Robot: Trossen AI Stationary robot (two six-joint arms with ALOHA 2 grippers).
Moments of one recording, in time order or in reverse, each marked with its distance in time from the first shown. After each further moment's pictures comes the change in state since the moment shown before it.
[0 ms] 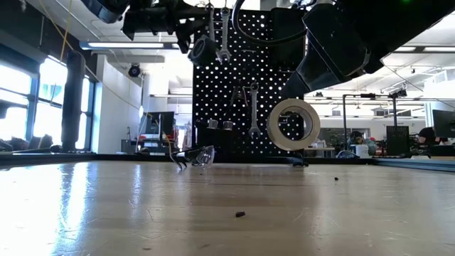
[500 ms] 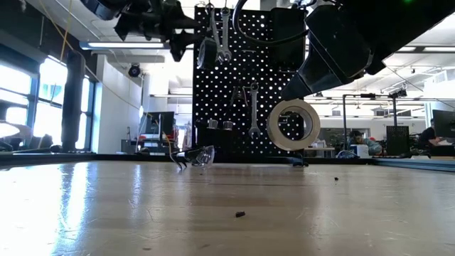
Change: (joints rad) left arm 0.003 -0.023 0.000 -0.255 -0.017 0.179; right arm 0.001 0.000 0.000 -0.005 -0.018 0.000
